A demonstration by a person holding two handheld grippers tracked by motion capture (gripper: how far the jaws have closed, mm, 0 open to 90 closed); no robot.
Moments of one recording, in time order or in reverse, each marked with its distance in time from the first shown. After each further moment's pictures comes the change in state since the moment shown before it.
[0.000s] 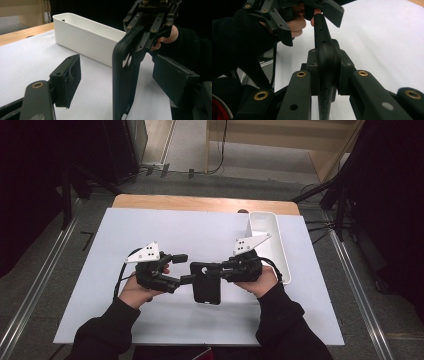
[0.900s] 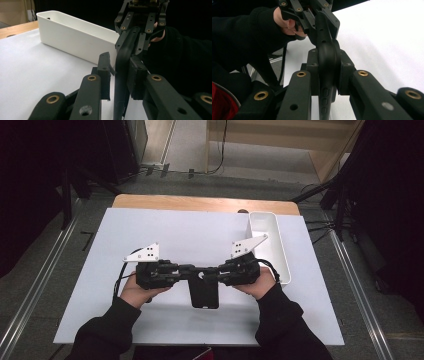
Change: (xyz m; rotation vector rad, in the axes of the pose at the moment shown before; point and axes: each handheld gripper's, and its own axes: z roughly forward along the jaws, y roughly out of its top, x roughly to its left) left arm 0.003 -0.002 0.000 0.009 -0.100 -0.012; right arm 0.005 0.001 0.005 0.005 0.069 -0.025
